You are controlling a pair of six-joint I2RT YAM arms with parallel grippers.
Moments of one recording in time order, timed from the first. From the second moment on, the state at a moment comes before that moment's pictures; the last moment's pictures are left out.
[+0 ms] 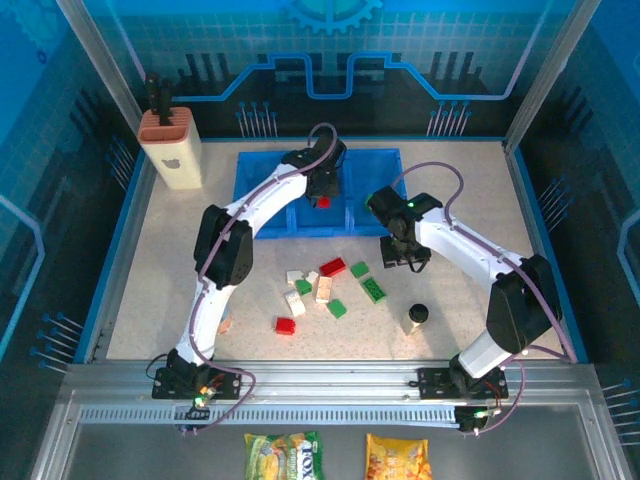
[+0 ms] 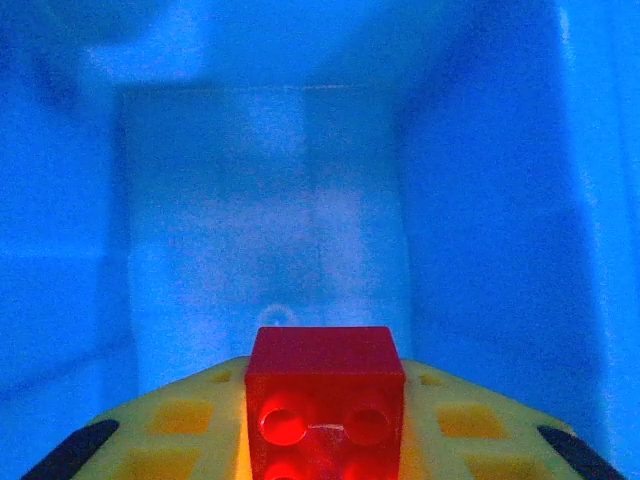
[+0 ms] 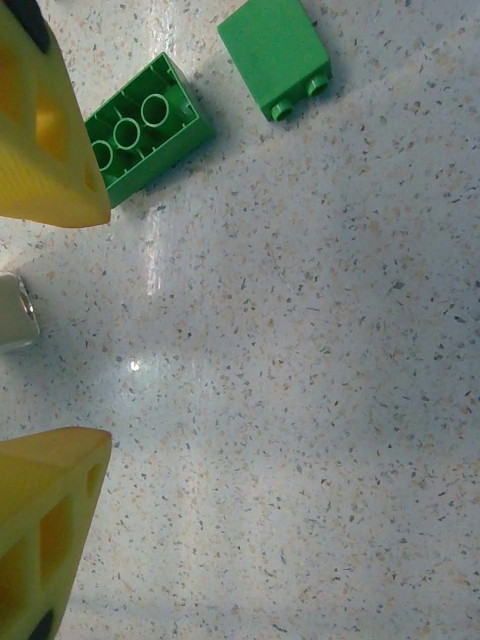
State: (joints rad) left arm -0.51 2.31 2.11 -0.84 -0.17 -0.53; right arm 0.54 1.58 1.26 -1.16 0.23 0.46
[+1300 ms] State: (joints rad) left arm -0.46 2.52 2.26 -0.87 -0.16 -0.54; right arm 0.55 1.56 1.25 -1.20 0.23 0.48
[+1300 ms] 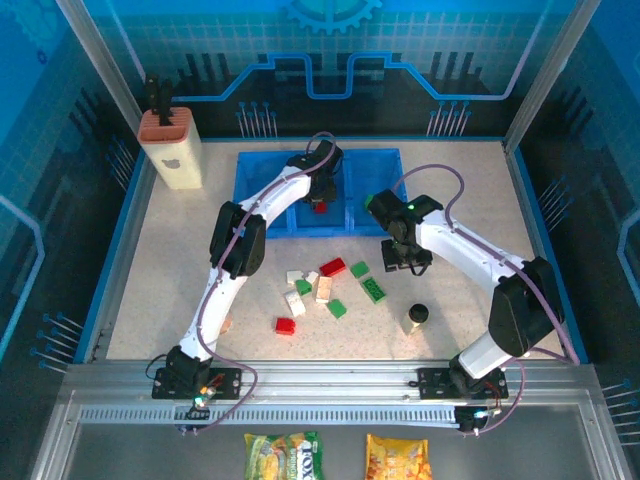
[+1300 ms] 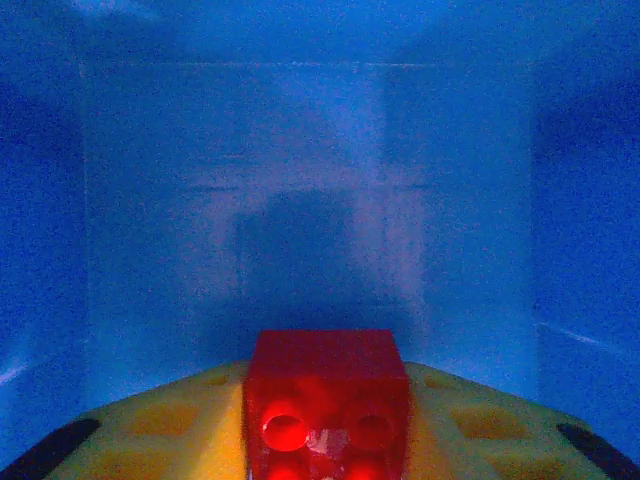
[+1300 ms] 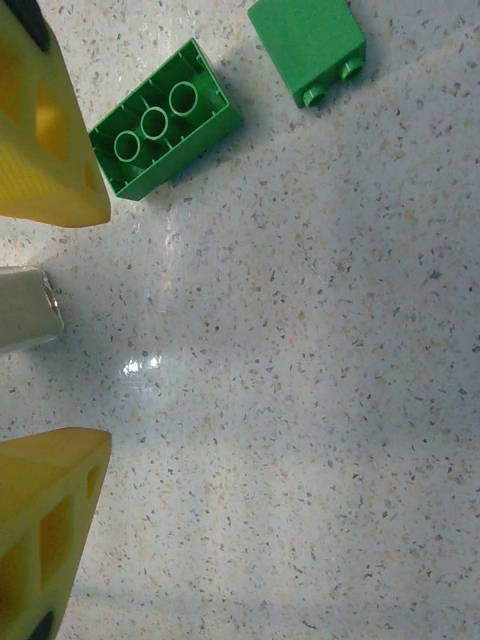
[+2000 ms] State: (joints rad) left arm -0.46 2.41 2.19 -0.87 -0.13 -0.54; right arm 0.63 1.56 1.25 -1.20 0.23 0.51
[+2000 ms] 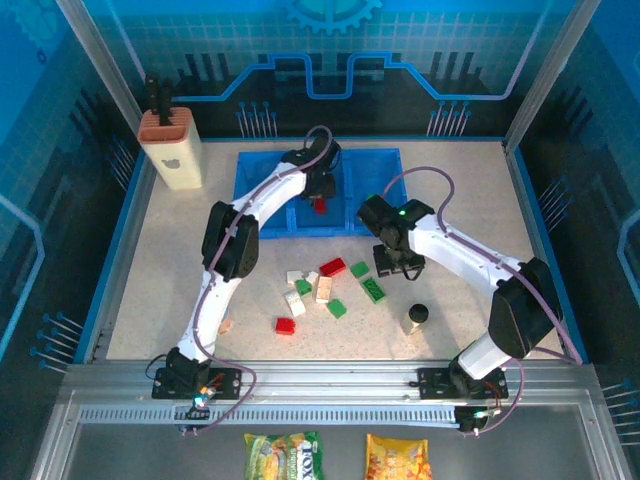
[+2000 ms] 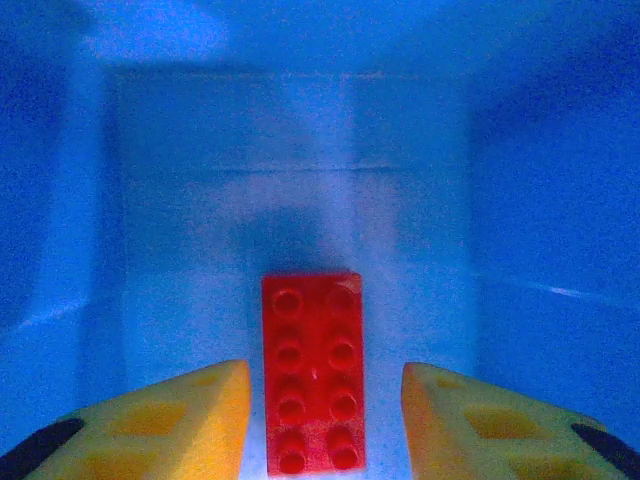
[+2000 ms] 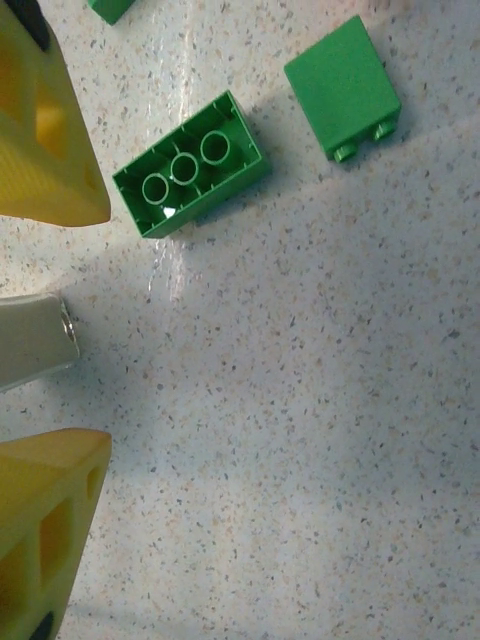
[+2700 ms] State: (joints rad) left arm -0.47 1.86 1.61 -0.89 -0.05 -0.50; right arm 0.69 1.64 1.25 -1.12 0.18 0.50
